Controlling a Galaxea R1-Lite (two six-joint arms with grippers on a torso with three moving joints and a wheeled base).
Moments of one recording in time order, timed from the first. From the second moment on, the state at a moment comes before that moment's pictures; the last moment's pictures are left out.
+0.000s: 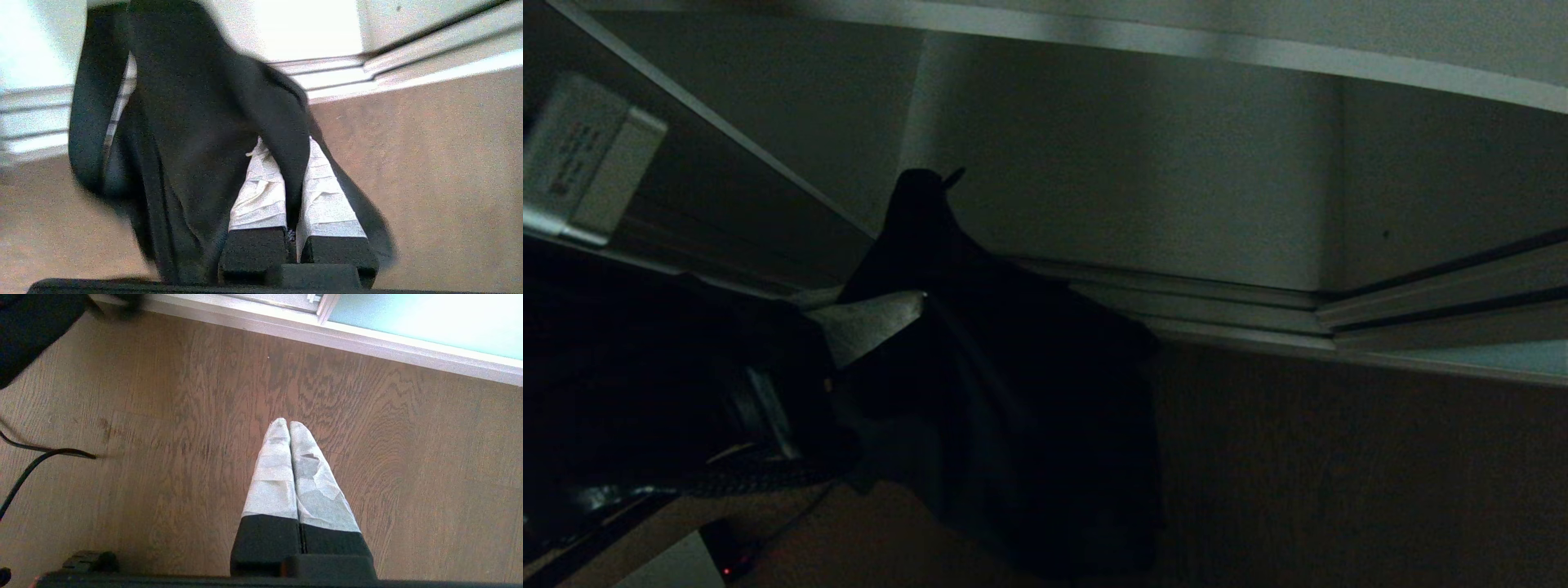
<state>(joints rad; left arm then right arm) -0.88 1.13 -0.78 -0.39 0.27 -0.01 0.01 0.00 0.00 -0.01 0.02 0.00</state>
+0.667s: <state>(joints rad) -0.82 1.54 -1.02 -0.58 0.28 -0.20 0.01 0.00 0.00 -0.01 0.02 0.00</state>
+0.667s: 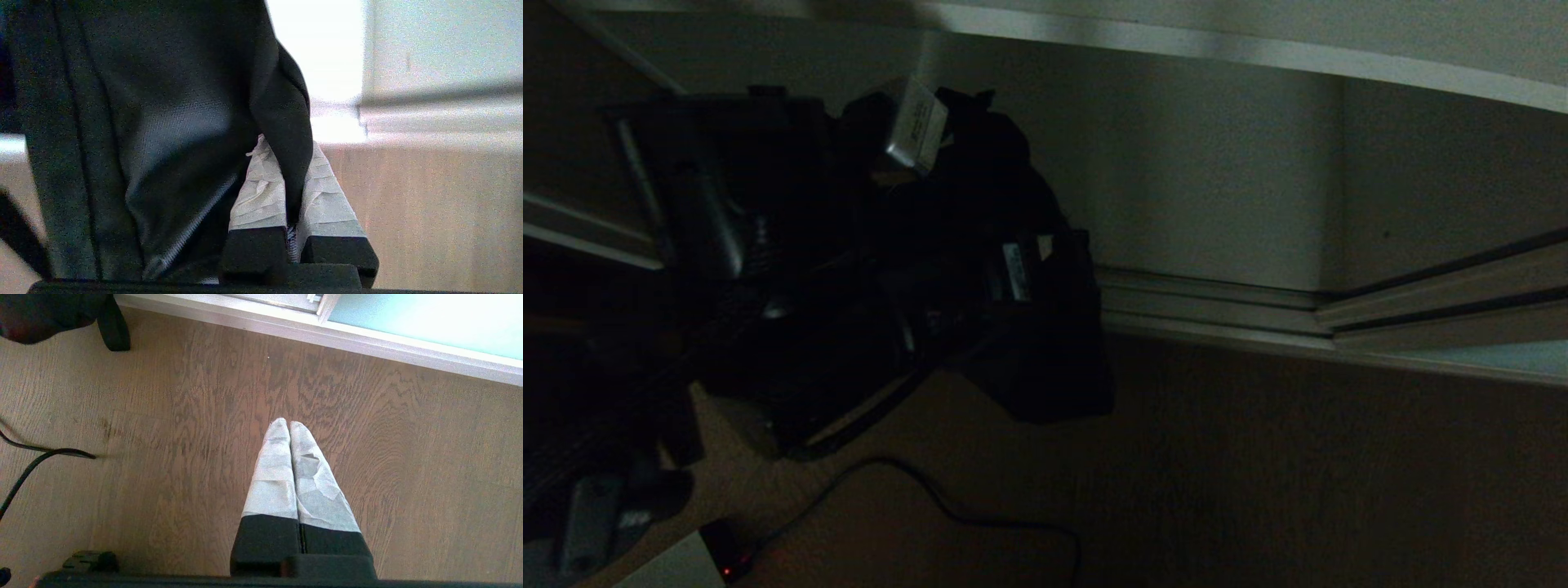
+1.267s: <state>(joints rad) -0.65 1.82 -1.41 -0.70 0.31 -0.23 0.01 0.00 0.00 -0.01 0.02 0.00</state>
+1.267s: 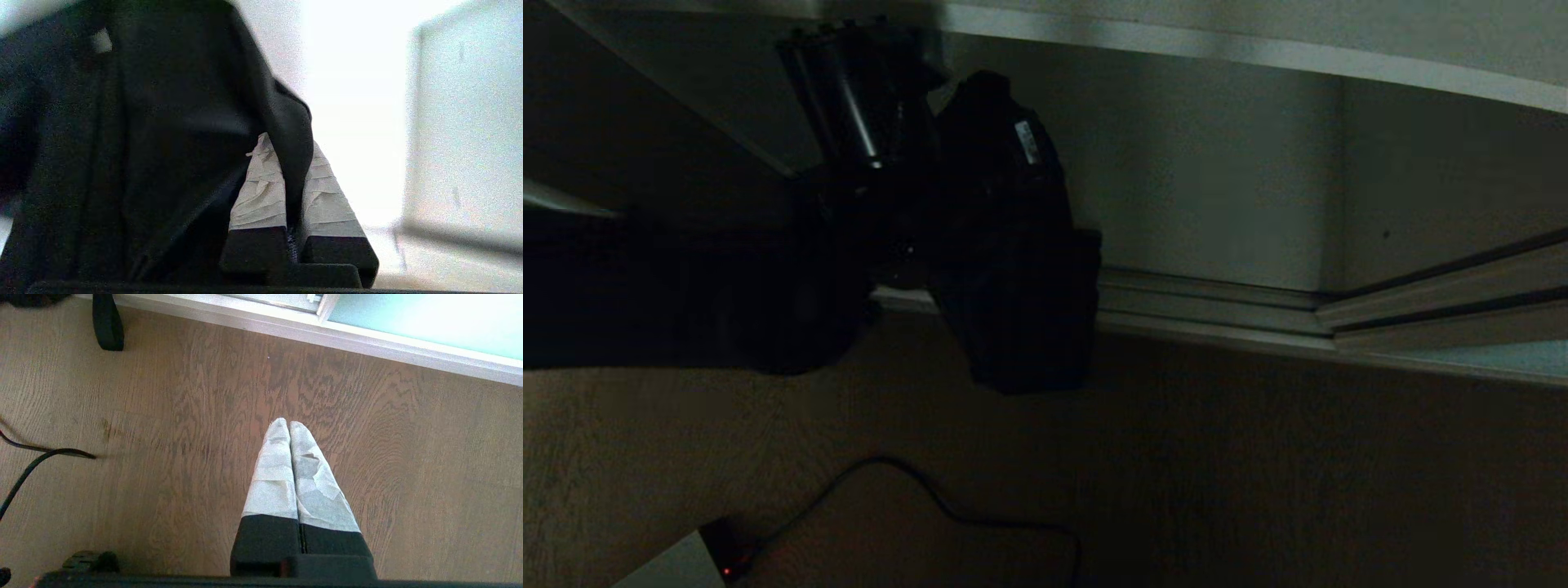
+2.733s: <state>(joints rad) -0.45 2.33 -1.93 -1.43 0.29 0.24 0.01 0.00 0.00 -0.01 0.02 0.00</state>
